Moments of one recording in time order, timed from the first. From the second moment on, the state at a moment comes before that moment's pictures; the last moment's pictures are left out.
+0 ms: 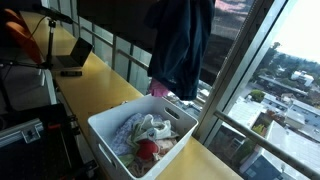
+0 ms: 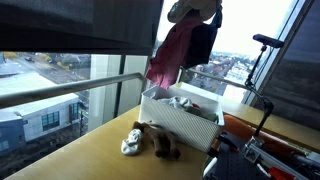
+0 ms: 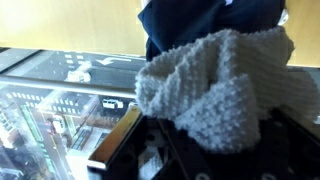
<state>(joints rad) -0.08 0.08 -0.06 -1.37 -0.11 1.73 -0.26</state>
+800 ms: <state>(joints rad) -0.13 0.24 -0.07 -1.59 -0.05 1.80 -0.27</state>
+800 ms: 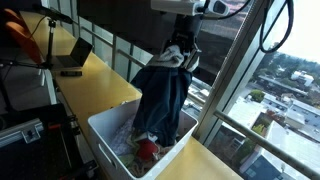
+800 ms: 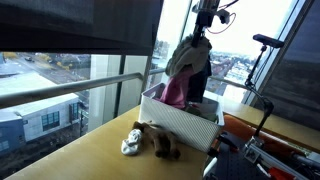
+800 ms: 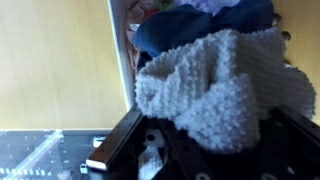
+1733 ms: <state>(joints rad) -0.07 0.17 -0.04 -1.76 -0.10 1.87 -0.28</state>
